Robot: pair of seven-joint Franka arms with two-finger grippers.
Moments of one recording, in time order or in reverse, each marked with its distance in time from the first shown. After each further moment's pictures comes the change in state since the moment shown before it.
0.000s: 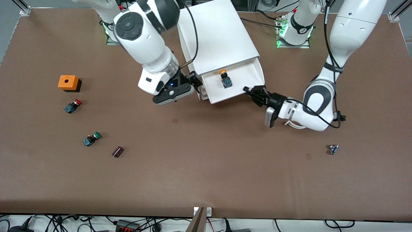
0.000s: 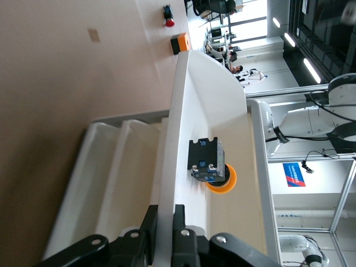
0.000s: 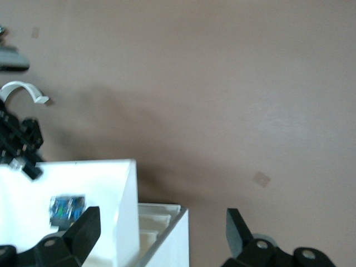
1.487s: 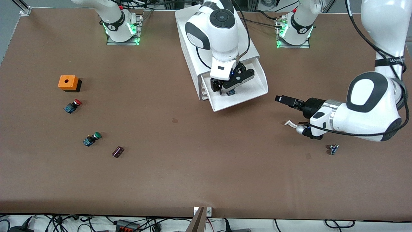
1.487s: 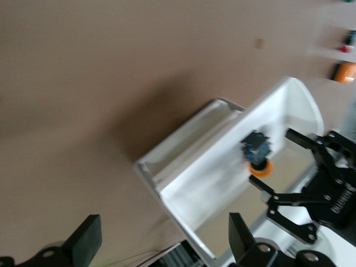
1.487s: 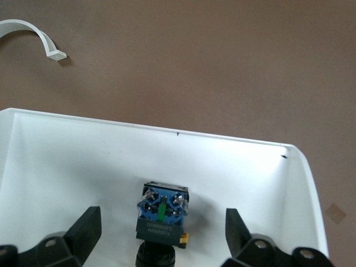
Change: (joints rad) left arm 0.039 -0.063 -0.017 0.443 0.587 -0.183 -0.925; right arm 0.252 0.311 -0.005 0.282 -0.196 0.013 0.151
